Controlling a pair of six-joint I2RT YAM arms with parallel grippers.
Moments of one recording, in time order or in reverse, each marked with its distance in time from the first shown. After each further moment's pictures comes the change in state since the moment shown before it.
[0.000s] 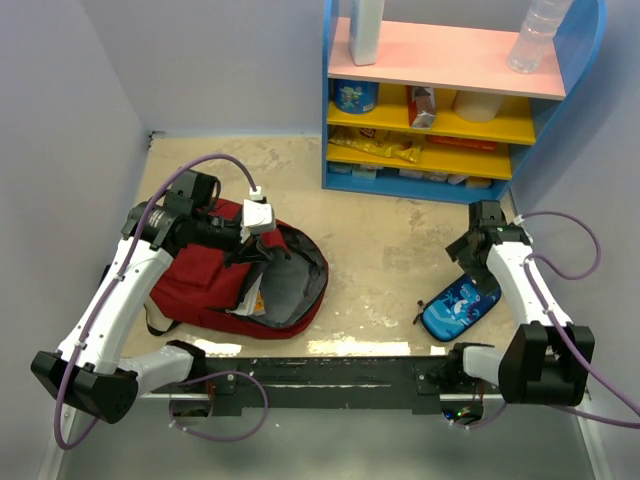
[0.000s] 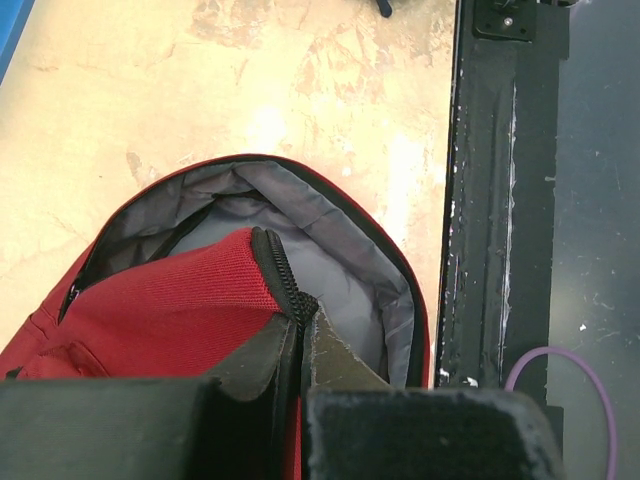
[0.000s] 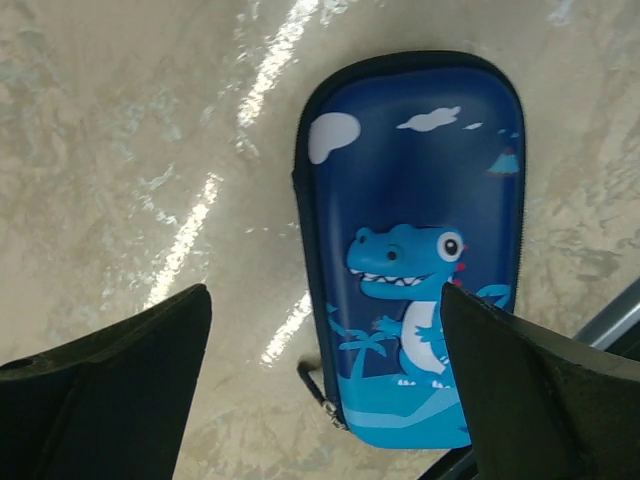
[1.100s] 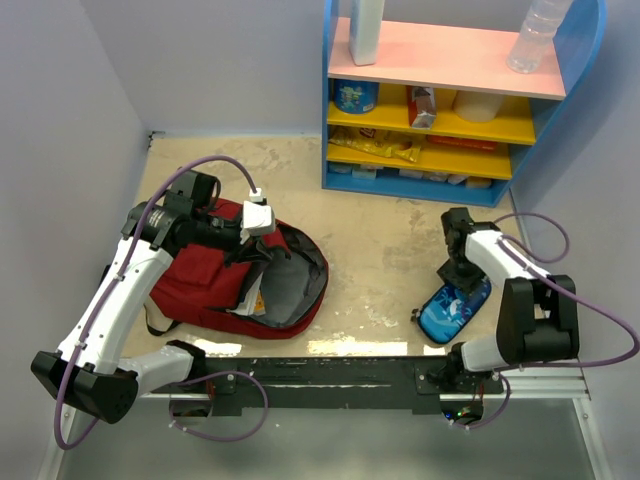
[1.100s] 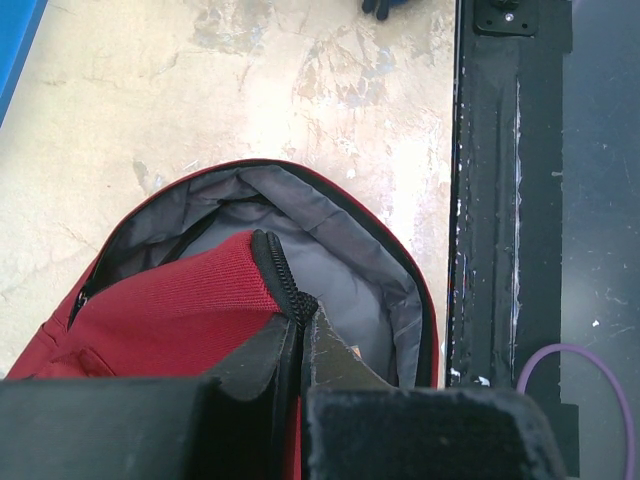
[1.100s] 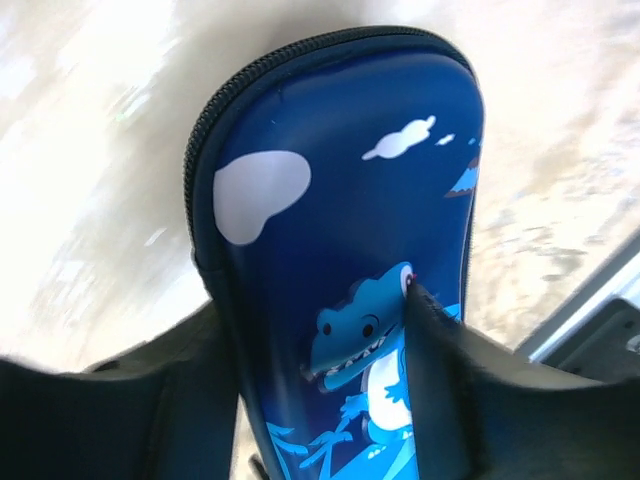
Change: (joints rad) left arm 0.000 0.000 0.000 0.002 0.010 0.041; right arm 0.068 0.219 -0.049 0.000 0.068 -0.013
